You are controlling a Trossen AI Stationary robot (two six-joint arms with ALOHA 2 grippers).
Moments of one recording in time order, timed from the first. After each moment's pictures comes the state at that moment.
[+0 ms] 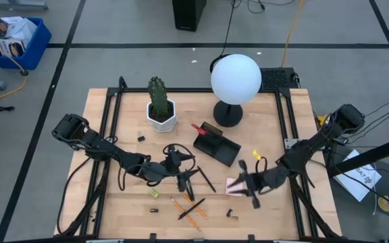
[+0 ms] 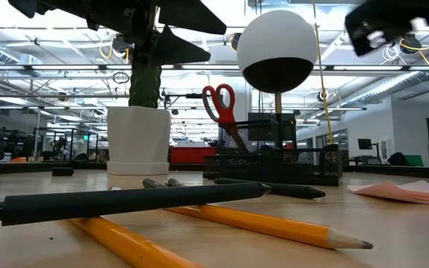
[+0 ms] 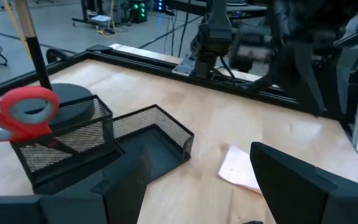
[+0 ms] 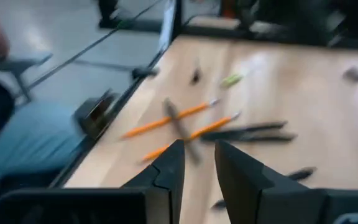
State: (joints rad) left arm -0.41 1.63 0.80 0.55 -0.62 -0.33; right arm 0.66 1.26 0.51 0.37 0.32 0.19
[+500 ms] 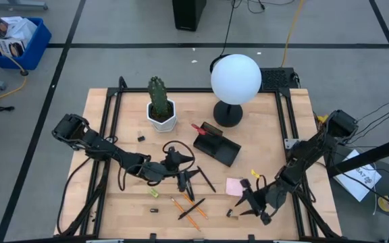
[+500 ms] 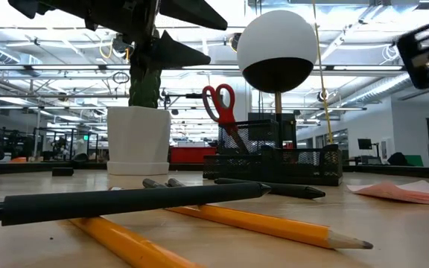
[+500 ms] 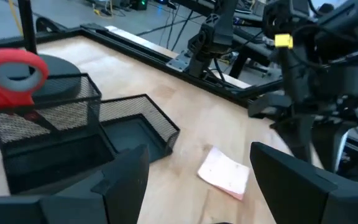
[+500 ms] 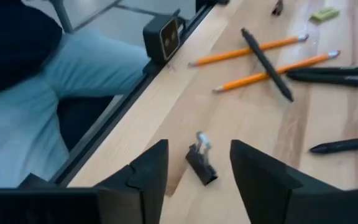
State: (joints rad) left arm -0.41 1.63 0.80 0.54 -0.59 -0.52; right arm 0.82 1.46 0.51 0.39 0.26 0.25
